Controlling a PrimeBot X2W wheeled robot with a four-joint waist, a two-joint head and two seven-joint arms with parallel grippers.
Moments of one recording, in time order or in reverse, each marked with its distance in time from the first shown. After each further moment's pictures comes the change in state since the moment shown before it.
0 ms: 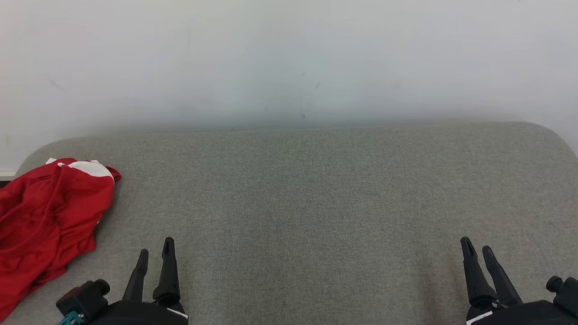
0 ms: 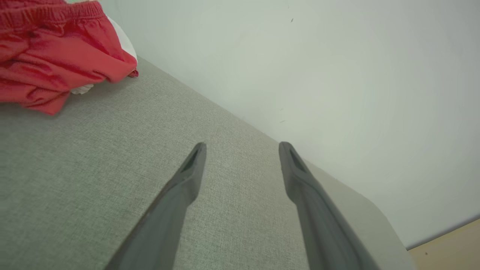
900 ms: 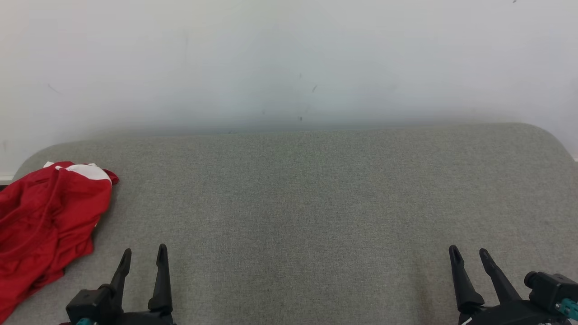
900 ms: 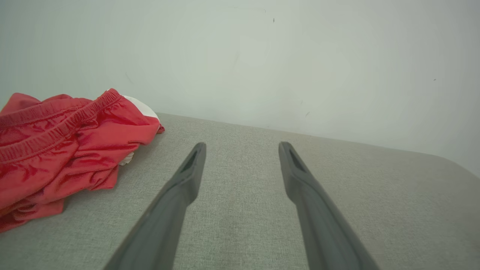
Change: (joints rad) left arm 0.031 0.074 -0.019 -0.033 0.375 0.046 -0.062; right arm 0.001 0.044 -0.043 -0.006 -0.382 0.000 0.073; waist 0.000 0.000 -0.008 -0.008
